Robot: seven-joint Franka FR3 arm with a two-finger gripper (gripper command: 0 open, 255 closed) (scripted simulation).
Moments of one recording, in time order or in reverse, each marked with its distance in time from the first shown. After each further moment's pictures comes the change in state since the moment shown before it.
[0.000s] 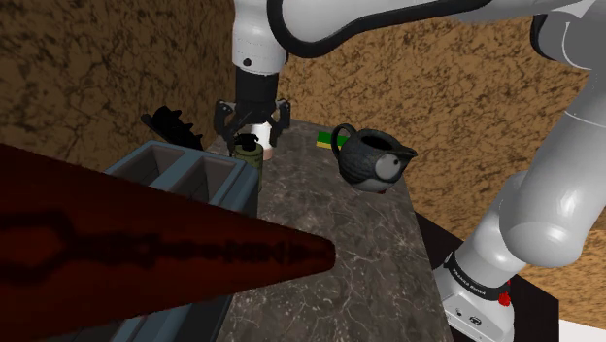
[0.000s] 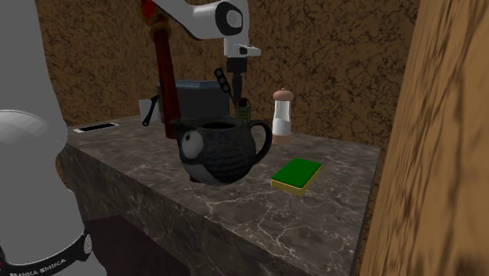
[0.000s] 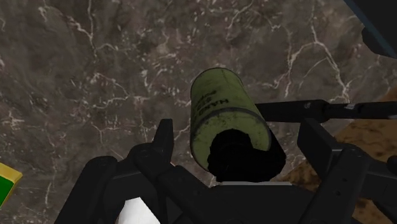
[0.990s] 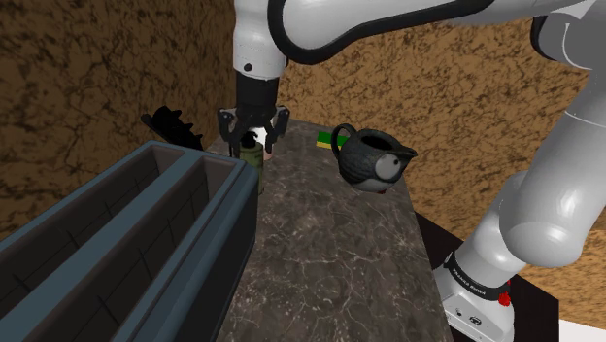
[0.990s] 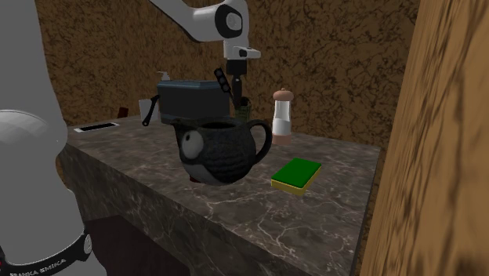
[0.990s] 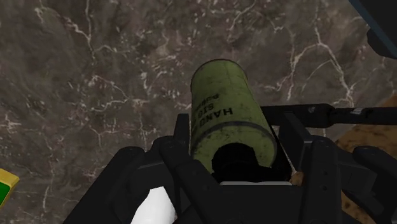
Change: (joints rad) arm 0.000 -0.001 0.000 -0.020 0.001 0.019 0.000
